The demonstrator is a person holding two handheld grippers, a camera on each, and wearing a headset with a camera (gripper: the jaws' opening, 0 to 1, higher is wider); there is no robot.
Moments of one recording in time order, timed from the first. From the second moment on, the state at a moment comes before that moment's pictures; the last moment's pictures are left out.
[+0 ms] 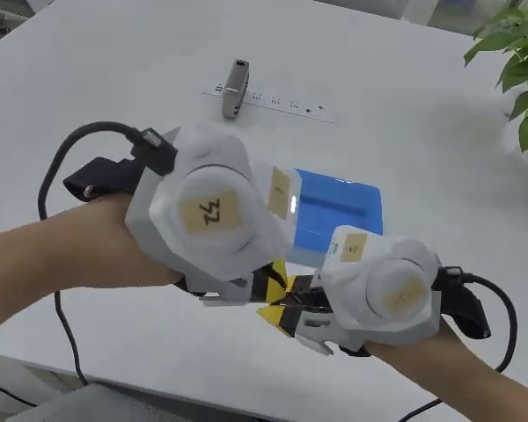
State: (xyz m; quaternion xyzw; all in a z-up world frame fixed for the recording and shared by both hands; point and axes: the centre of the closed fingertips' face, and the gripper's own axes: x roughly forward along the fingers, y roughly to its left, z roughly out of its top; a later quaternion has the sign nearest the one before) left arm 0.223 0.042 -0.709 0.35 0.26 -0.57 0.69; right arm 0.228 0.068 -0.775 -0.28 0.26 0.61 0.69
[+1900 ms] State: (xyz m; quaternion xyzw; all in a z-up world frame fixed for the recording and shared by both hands) left arm 0.240 0.171 -0.750 0.13 0.23 -0.13 0.96; right arm 0.305 0.057 -0.813 -0.13 0.28 0.45 0.84
